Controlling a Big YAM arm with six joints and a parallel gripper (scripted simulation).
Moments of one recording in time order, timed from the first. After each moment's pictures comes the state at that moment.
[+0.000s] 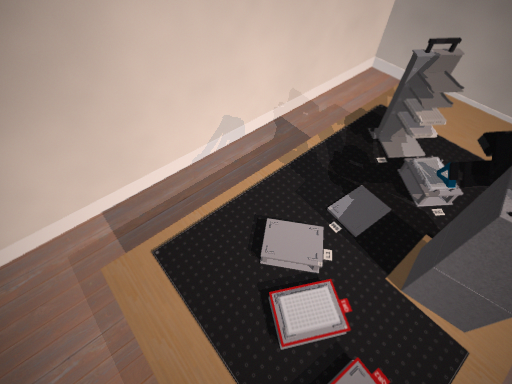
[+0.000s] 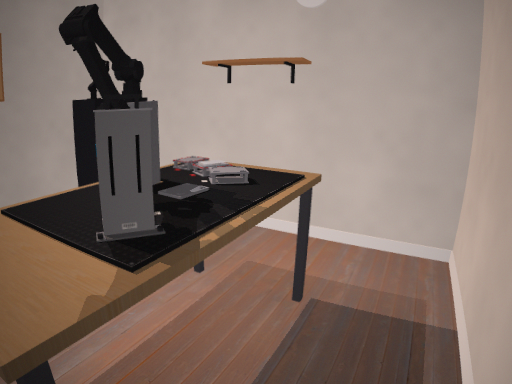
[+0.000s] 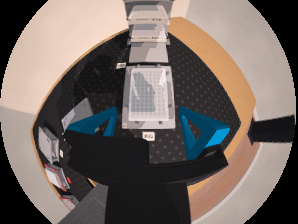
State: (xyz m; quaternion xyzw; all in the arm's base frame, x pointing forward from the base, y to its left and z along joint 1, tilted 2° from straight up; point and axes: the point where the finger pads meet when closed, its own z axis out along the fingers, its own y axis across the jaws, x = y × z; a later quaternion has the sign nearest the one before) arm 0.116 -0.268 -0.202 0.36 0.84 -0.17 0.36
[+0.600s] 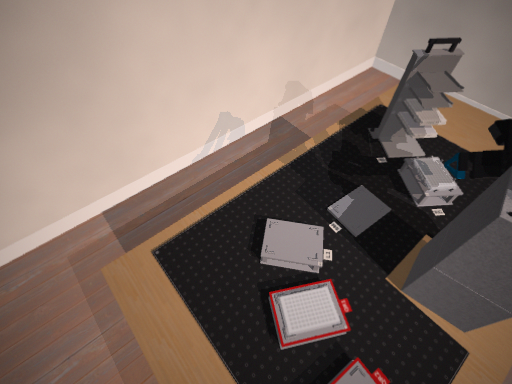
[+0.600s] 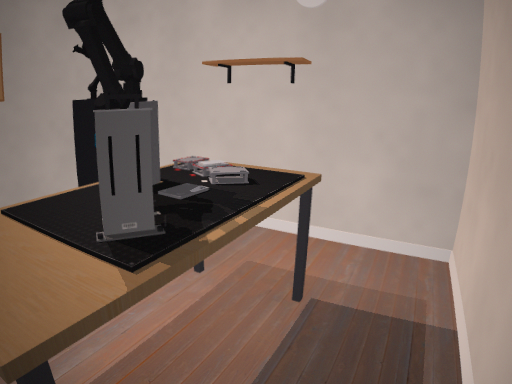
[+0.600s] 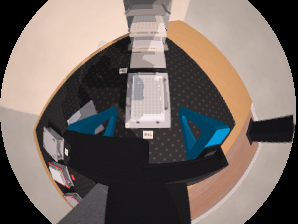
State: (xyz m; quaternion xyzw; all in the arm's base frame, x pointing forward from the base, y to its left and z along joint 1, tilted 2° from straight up) arm 0.114 -0.267 -0.165 0.36 0.84 -0.17 0.36
